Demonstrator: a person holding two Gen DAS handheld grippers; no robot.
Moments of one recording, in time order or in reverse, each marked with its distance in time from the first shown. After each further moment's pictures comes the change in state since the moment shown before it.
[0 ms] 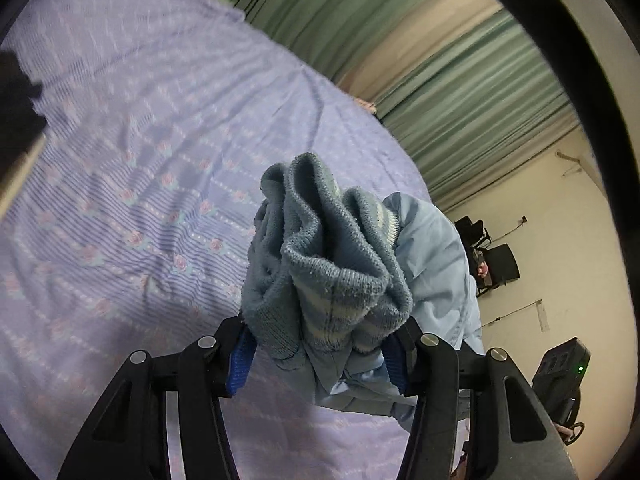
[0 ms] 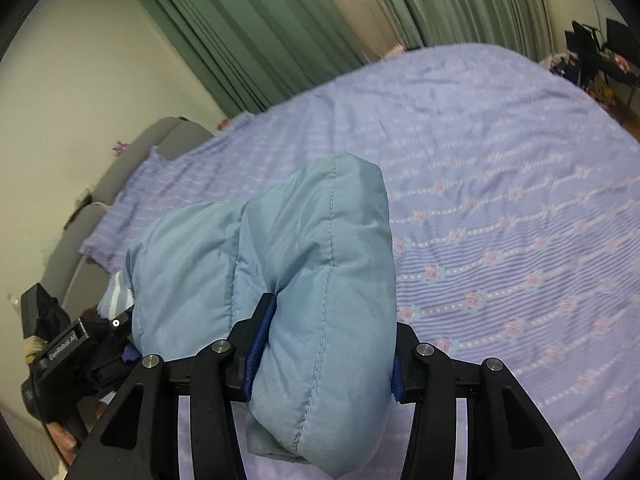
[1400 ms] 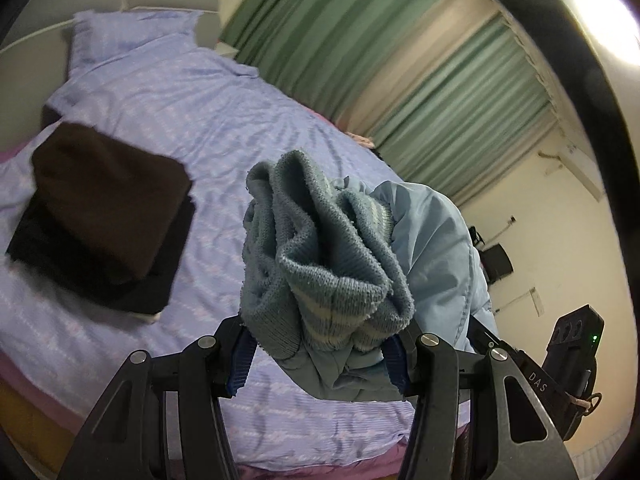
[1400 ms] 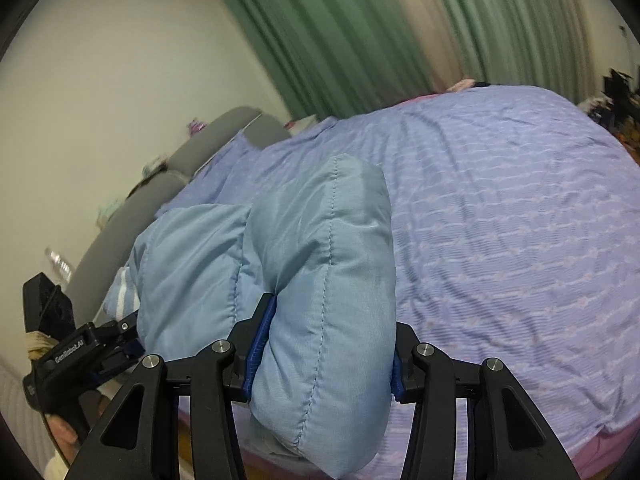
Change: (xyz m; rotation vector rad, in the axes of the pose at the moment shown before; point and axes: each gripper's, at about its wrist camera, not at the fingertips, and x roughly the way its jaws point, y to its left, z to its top) left arm -0.305 0.150 0.040 0.070 -0.068 0.006; right arm -0.091 0.300 -0.106 -0.133 -0.040 0.080
